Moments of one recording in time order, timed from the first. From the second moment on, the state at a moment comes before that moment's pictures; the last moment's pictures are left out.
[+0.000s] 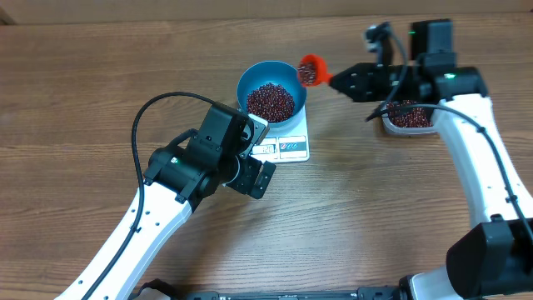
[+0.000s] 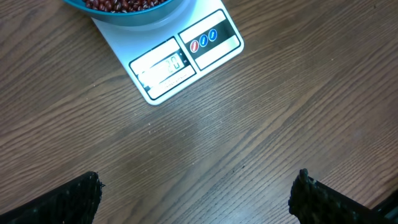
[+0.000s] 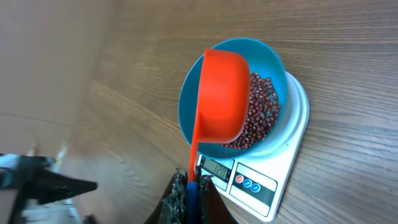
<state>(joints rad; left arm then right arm) -0.52 1.32 1.18 -0.95 0.11 -0.05 0.11 1.68 1.51 -0.74 -0.75 0.12</state>
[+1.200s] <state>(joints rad) -0.52 1.32 1.18 -0.95 0.11 -0.05 0.41 1.68 1.51 -0.70 -0.19 0.15</state>
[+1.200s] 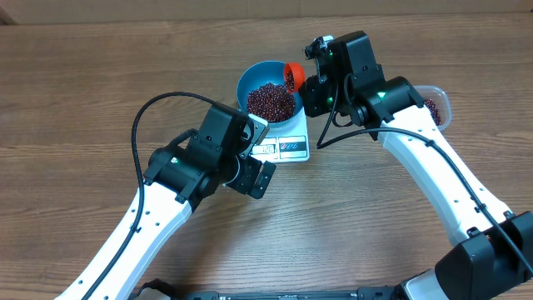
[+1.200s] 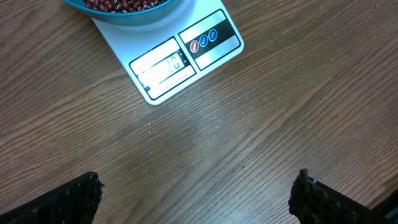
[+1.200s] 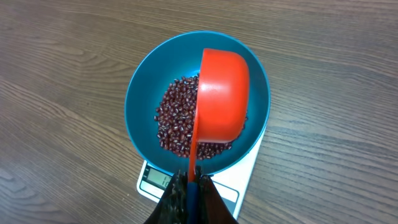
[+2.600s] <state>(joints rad) -0.52 1.32 1.18 -0.95 0.11 -0.05 0.44 1.68 1.51 -0.71 -0.21 -0.06</state>
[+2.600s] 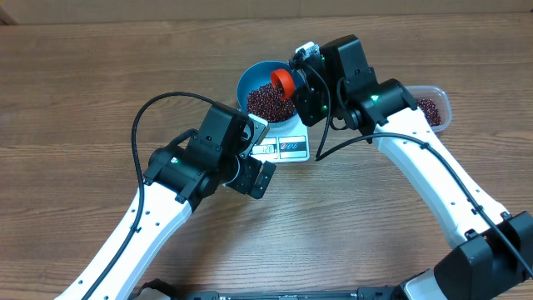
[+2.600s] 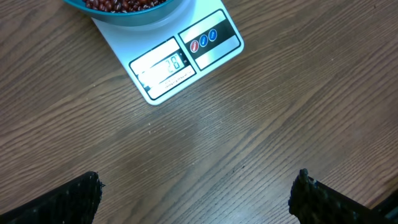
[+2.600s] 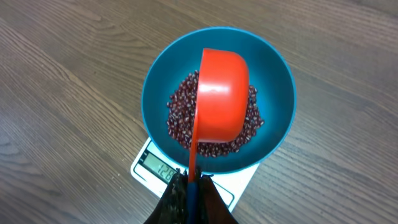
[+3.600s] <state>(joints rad) -0.52 1.32 1.18 -0.95 0.11 -0.05 0.44 1.68 1.51 -0.69 -0.23 -0.14</state>
